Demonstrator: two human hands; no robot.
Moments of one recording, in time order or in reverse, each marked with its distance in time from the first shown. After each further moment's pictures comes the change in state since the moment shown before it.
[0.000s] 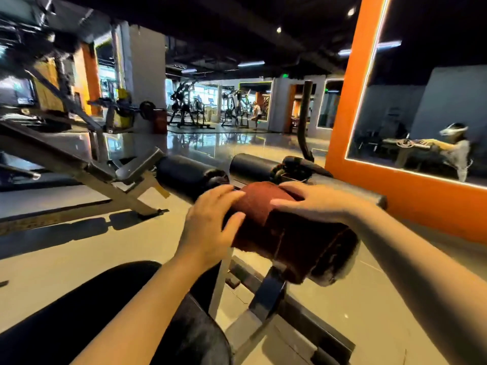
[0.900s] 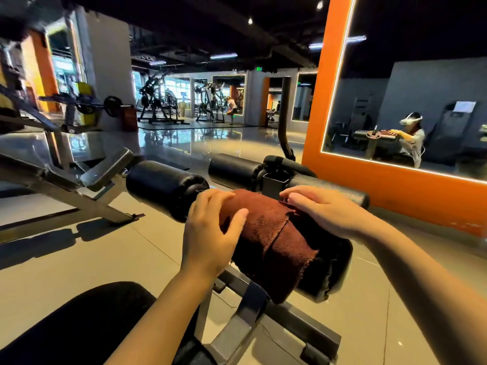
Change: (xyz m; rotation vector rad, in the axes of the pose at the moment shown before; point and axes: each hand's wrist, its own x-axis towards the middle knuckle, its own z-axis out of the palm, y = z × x) left_hand 0.024 0.010 0.032 -0.217 0.135 -0.067; right_hand -0.023 0.019 -0.001 0.230 0.252 -0.105
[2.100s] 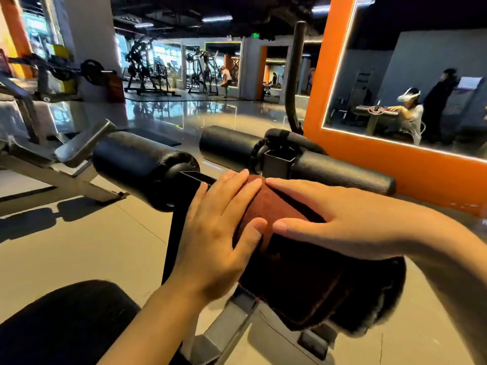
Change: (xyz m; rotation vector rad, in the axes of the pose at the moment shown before) left_hand 0.002 -0.030 0.026 0.075 -0.218 0.219; right_hand 0.017 -0.011 0.010 -0.242 -0.308 -0.017
